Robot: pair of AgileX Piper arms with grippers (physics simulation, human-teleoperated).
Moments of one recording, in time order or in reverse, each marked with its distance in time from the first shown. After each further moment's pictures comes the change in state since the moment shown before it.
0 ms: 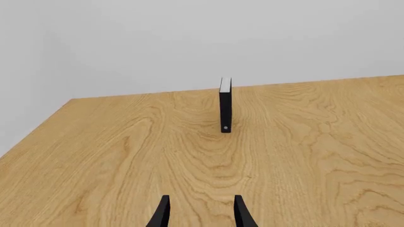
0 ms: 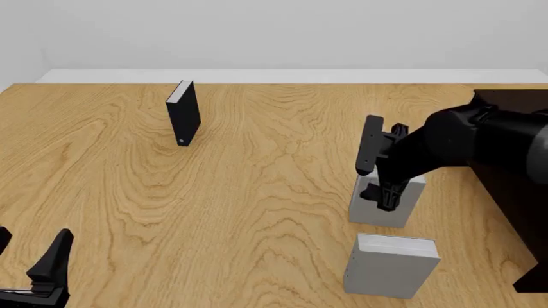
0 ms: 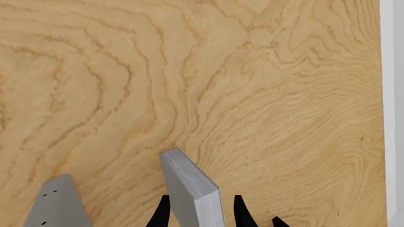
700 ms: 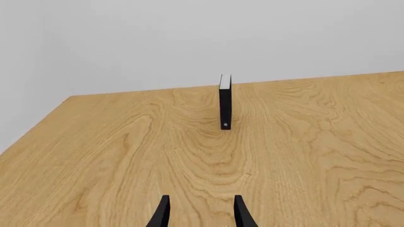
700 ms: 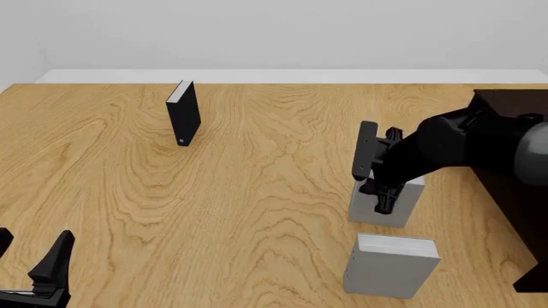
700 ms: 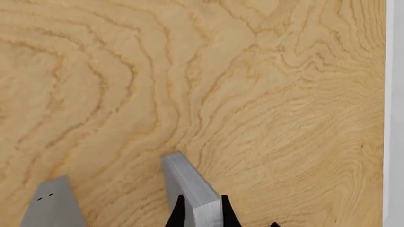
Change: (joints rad) left arm 0.000 0.000 0.000 0.015 0.001; right arm 0.010 0.029 0.012 -0.033 -0.018
